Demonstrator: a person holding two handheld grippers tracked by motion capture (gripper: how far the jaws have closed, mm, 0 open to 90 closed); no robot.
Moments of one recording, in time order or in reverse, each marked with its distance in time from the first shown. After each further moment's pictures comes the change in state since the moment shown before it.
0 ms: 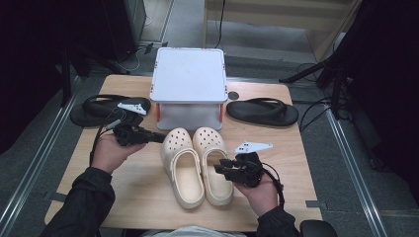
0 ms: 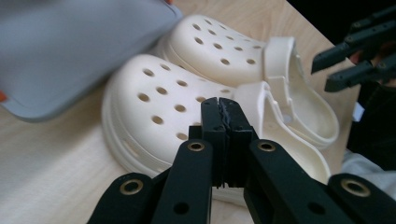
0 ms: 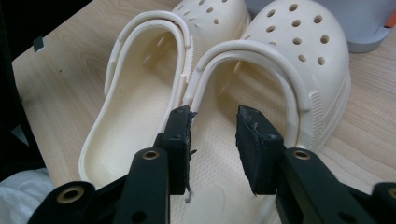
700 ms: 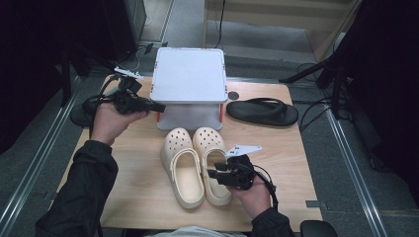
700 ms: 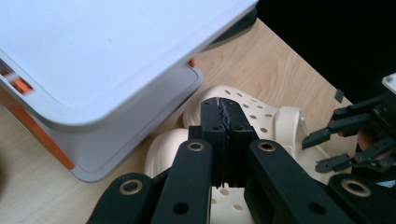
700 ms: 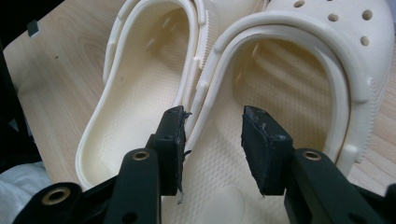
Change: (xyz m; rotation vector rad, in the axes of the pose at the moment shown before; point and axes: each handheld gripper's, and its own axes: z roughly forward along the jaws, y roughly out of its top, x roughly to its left) left arm 0.024 0.070 -0.023 -0.055 0.015 -0.017; right arm 0.008 -0.005 0.020 0.050 0.004 -0.004
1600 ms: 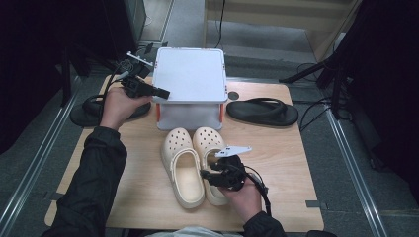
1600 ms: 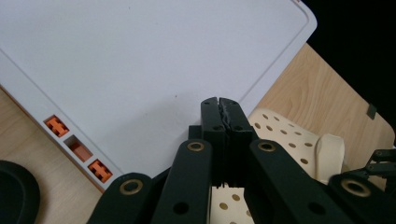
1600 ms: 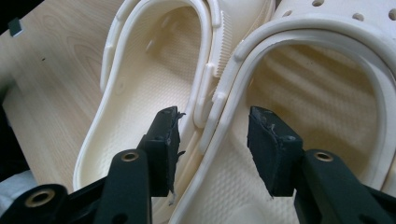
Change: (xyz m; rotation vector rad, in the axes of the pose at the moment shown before) left arm 0.034 0.033 0.022 0.031 0.047 -0.031; right arm 0.016 0.006 0.016 0.019 -0.053 0.018
